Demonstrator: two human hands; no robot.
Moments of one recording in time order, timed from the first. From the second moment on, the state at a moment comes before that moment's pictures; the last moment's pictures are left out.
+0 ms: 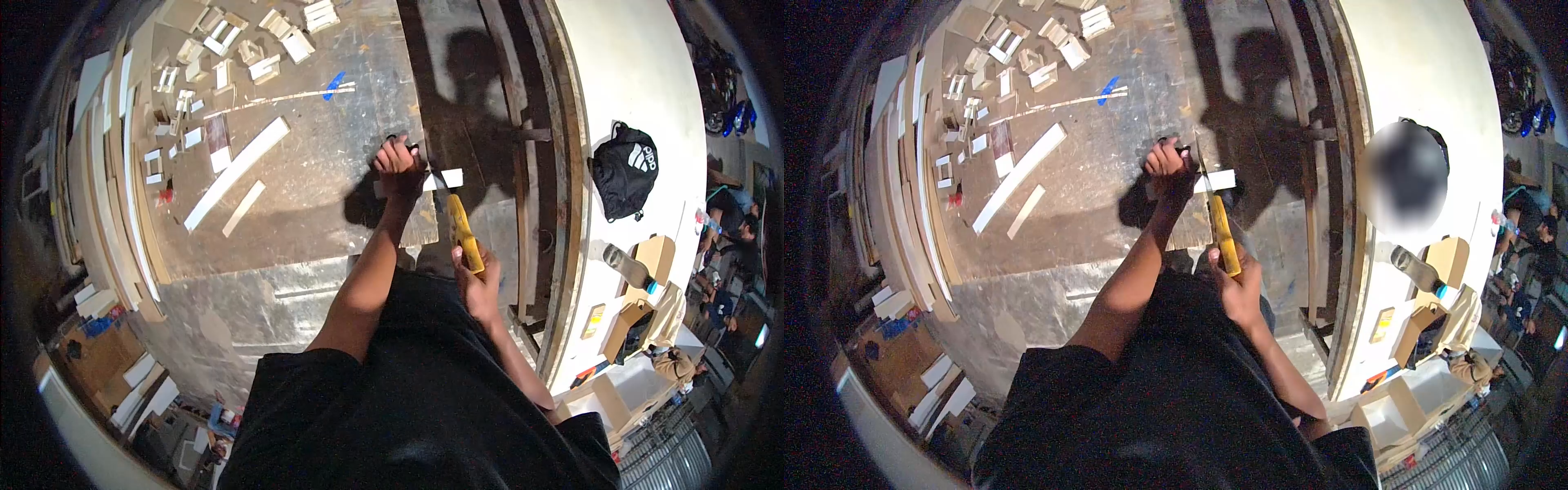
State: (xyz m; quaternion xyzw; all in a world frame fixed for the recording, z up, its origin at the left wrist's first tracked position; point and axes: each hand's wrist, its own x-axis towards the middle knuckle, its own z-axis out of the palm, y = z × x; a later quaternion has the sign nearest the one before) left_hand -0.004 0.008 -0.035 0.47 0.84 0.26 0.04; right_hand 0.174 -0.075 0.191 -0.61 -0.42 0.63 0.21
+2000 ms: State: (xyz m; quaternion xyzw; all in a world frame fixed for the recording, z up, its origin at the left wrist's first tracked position) left_hand -0.003 0.002 -0.023 0.56 0.78 0.27 0.02; right_hand 0.205 0.045 -0.033 -0.56 -0.44 0.65 0.26
